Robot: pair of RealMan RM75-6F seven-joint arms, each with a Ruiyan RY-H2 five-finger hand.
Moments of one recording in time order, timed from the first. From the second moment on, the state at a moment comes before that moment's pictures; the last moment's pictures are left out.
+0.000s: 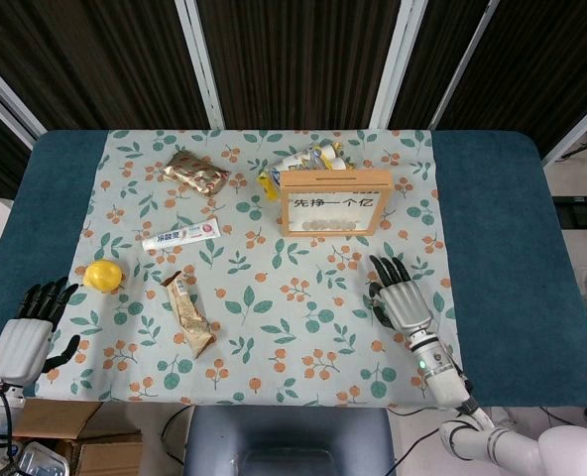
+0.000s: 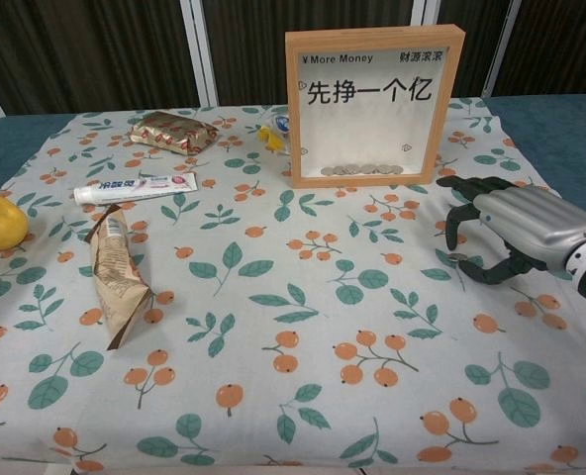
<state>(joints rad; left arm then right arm) -0.21 -1.21 -0.03 -1.44 1.52 1.40 -0.01 0.51 -1.81 0.10 -0.93 -1.44 1.13 -0.14</state>
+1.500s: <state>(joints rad) -0.21 -1.21 -0.03 -1.43 1.50 1.38 0.00 0.53 -1.84 0.12 -0.89 -1.43 1.13 -0.11</state>
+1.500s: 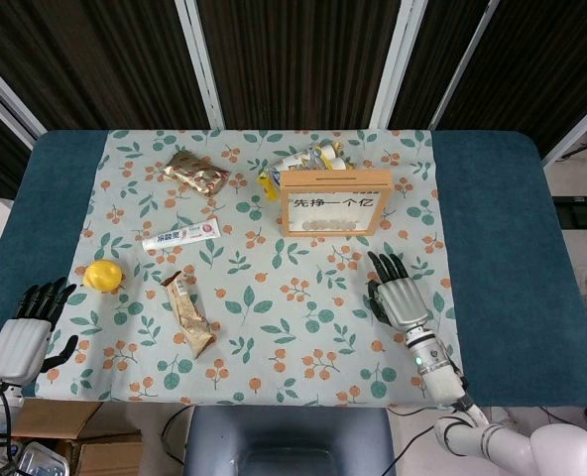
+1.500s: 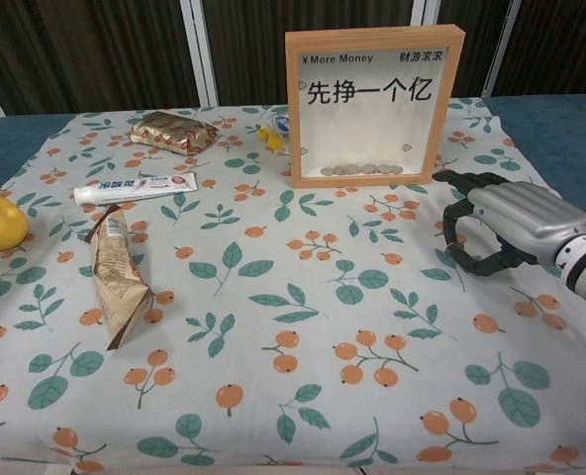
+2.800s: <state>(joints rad) -0.20 -1.20 -0.03 -1.46 1.53 1.41 -0.02 0.71 -1.46 0.48 -1.43 -1.18 1.19 -0.50</state>
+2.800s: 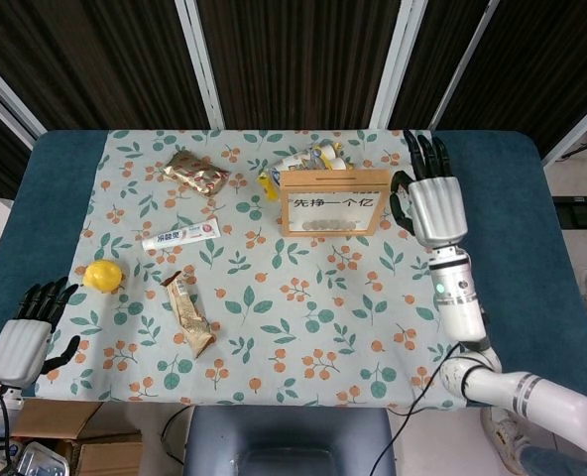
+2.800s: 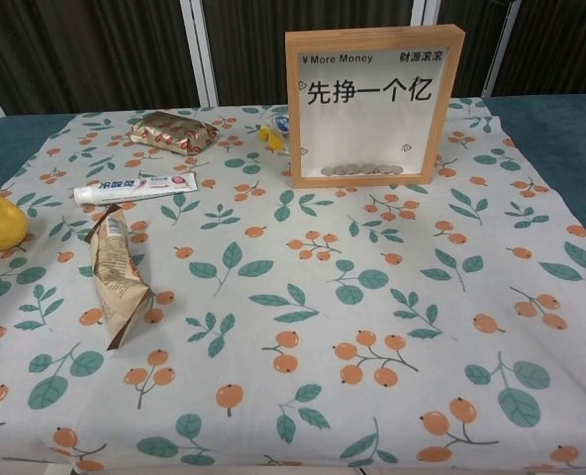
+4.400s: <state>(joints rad) -0.18 -1.19 -0.03 -1.41 1.51 1.41 -0.09 1.11 -1.61 0.47 -1.19 -0.63 1.05 -0.86</state>
